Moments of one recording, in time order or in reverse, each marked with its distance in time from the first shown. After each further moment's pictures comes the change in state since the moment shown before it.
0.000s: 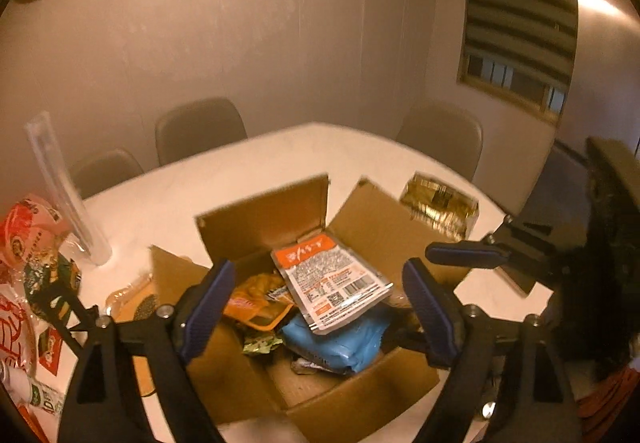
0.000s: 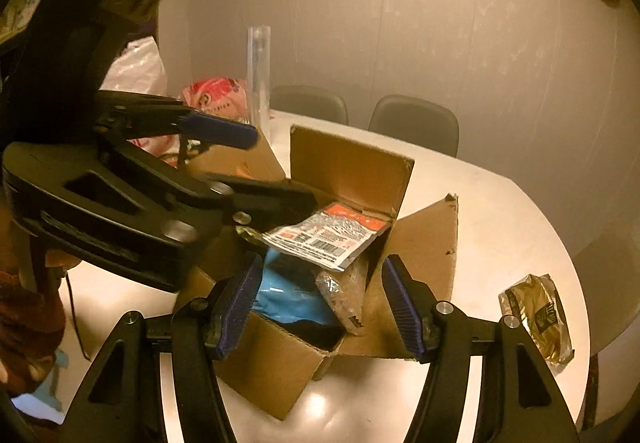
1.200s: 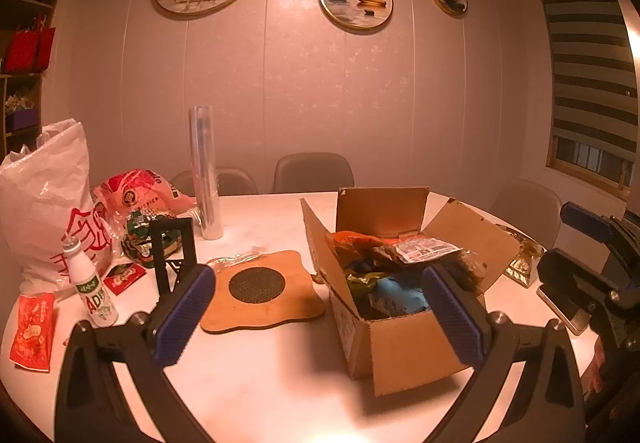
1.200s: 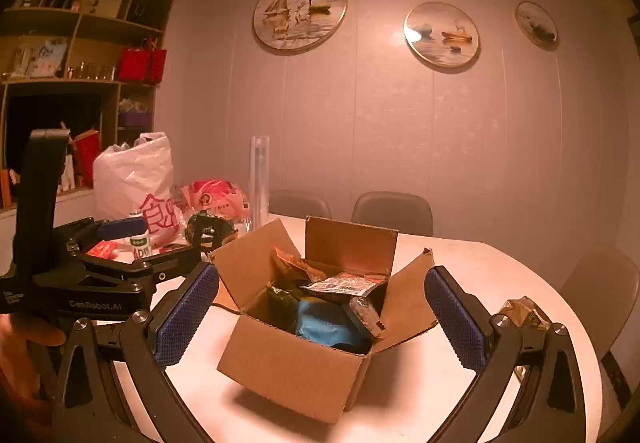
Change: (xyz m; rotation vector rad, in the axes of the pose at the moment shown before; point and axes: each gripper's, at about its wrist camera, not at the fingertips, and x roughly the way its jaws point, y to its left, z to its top) left arm -0.085 0.005 -0.109 -0.188 -0.285 0.372; right arm -0.077 0.045 -0.042 0.061 -0.405 -0.093
